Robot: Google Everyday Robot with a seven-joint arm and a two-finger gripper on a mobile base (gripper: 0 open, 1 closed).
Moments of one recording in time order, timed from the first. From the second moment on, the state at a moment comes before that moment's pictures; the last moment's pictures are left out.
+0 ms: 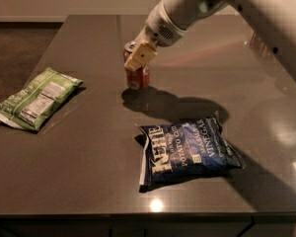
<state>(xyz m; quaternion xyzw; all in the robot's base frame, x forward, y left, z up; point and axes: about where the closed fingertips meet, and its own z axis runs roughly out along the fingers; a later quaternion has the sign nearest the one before) 0.626 0.020 0.938 -0.61 0.71 0.17 0.31</state>
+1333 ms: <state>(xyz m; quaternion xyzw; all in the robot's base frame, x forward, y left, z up) 0.580 0.143 0.930 -0.71 0.61 0.20 0.28</state>
